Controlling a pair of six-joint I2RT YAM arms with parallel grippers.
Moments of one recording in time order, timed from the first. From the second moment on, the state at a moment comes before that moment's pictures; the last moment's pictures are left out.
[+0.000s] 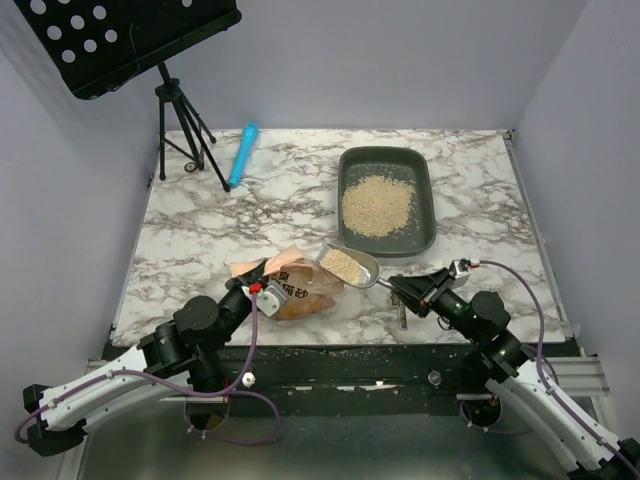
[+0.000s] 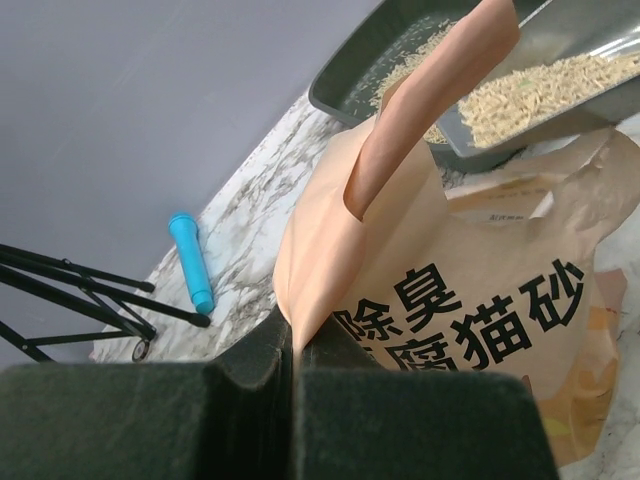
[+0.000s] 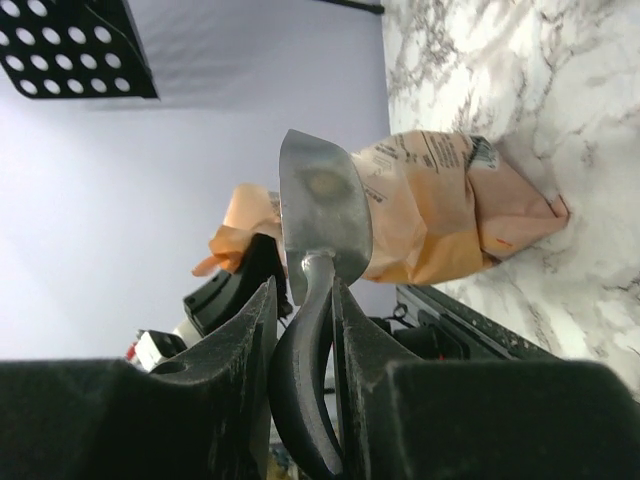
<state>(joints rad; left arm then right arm) -1.11 0.27 0.39 -0.15 -0.48 0.59 0.60 0.19 0.07 0.05 -0.17 1.57</state>
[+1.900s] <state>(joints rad) -1.11 0.24 0.37 -0.11 -0.51 0.59 0.60 1.50 1.52 -0.68 0.56 0.23</state>
